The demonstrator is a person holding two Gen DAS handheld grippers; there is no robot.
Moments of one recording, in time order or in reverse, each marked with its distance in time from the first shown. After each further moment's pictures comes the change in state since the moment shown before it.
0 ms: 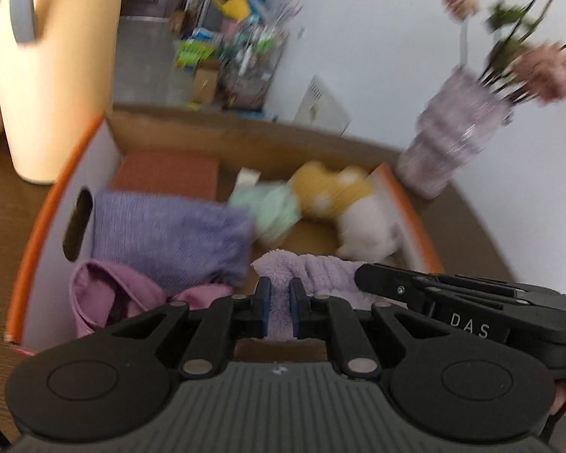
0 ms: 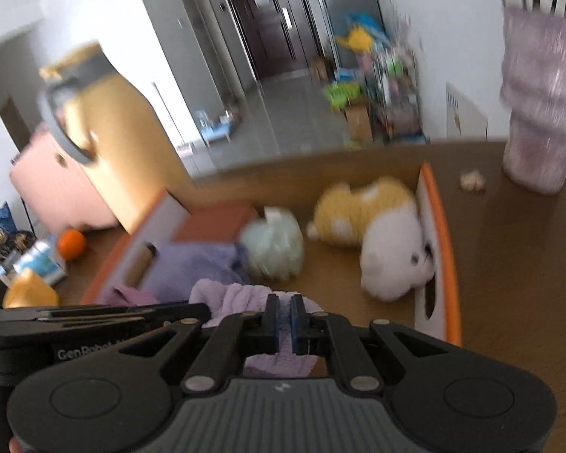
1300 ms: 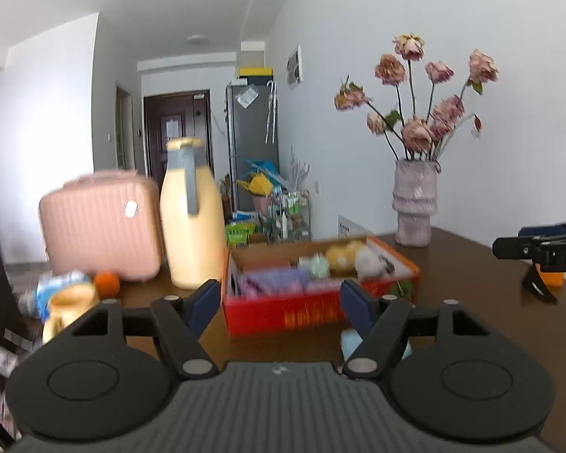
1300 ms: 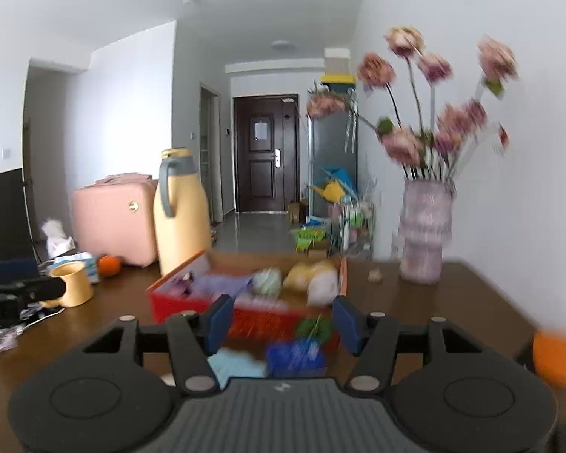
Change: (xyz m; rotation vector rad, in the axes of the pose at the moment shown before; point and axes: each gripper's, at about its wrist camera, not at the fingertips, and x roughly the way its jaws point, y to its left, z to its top) left arm -0.274 -0.032 -0.235 0.302 -0.595 0.217; right arm -0.262 0.060 -0.211 -0.193 -0.519 -0.157
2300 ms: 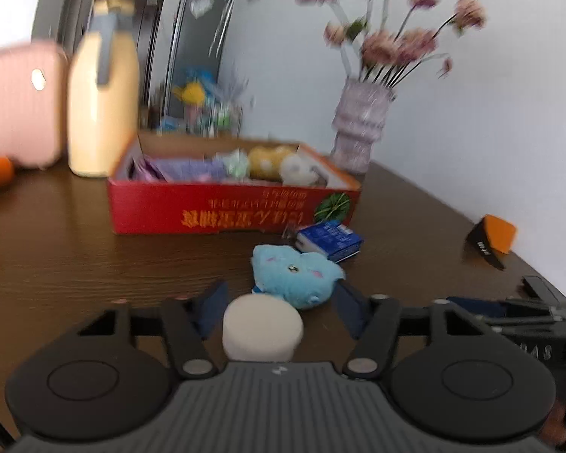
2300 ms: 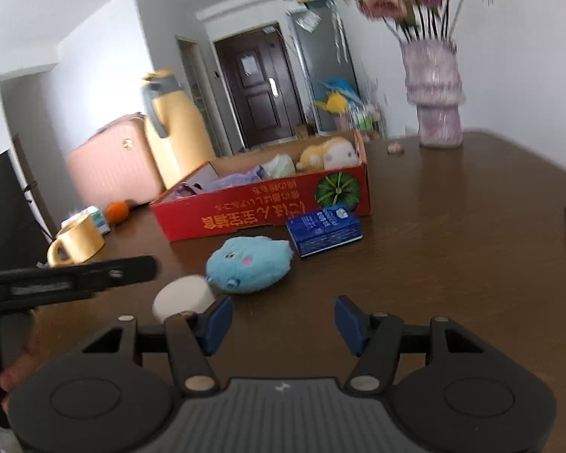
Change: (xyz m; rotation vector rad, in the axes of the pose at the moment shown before) left arm 0.120 -0.018 -0.051 -0.150 0.290 -0.282; right arm 0.063 -0.009 -0.082 0.225 0.248 0.083
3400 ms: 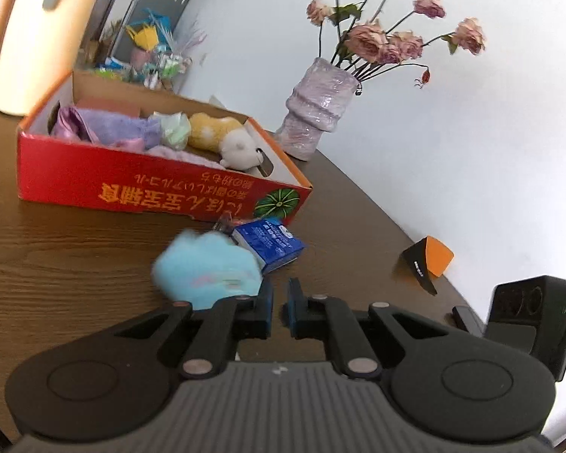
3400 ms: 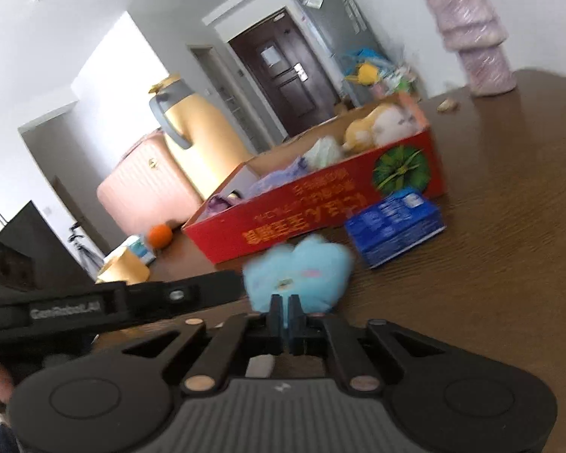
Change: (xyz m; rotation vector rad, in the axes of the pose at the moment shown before) left arm 0.036 0.019 0.020 -0.148 0.075 -0.266; right arm 0.056 -0.008 0.015 0.169 0.024 0.204
